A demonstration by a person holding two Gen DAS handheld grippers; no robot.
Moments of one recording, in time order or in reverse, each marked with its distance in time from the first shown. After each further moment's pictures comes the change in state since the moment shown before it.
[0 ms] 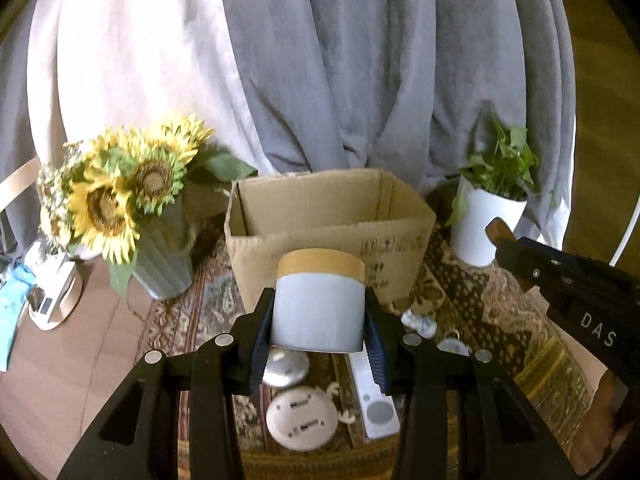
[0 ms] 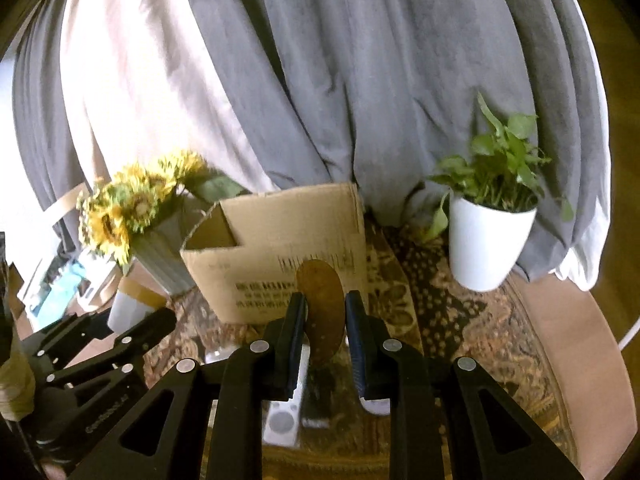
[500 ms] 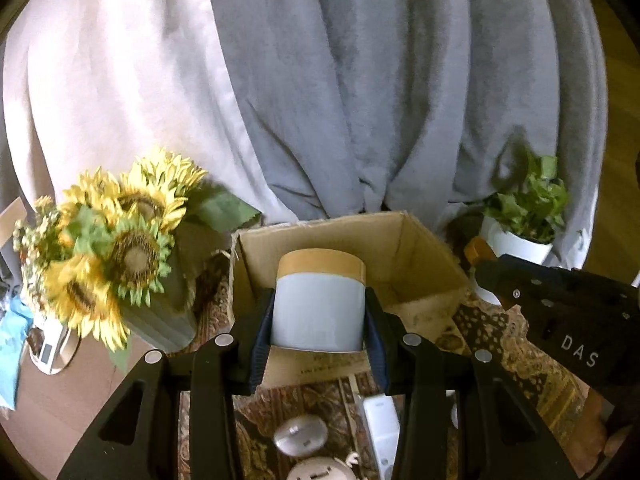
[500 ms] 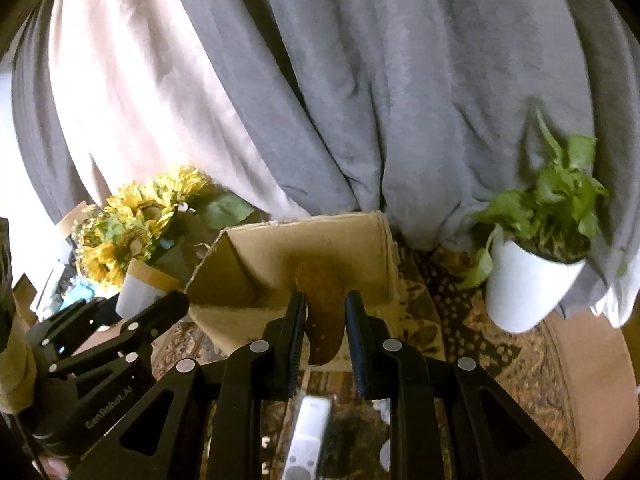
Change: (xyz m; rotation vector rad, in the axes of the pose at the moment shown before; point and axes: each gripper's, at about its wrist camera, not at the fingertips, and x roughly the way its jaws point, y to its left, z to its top) left arm 0.052 0.013 0.077 0.011 0.010 0.020; right arm 0.063 0.008 0.065 -0.006 0.060 0.078
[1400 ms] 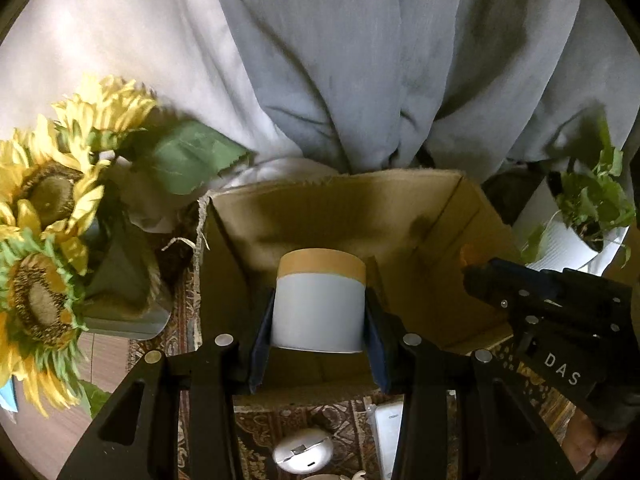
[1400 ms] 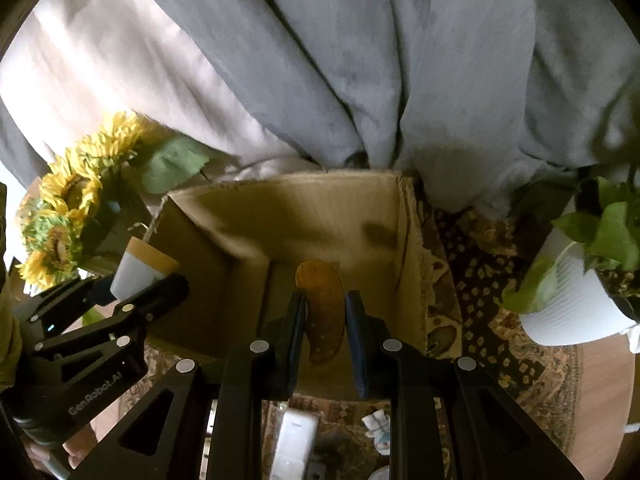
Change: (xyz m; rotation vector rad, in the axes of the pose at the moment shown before) left arm 0.122 0.017 0.032 -0.047 0.363 -0.024; right arm 0.127 -0.021 0.042 0.003 0.363 0.020
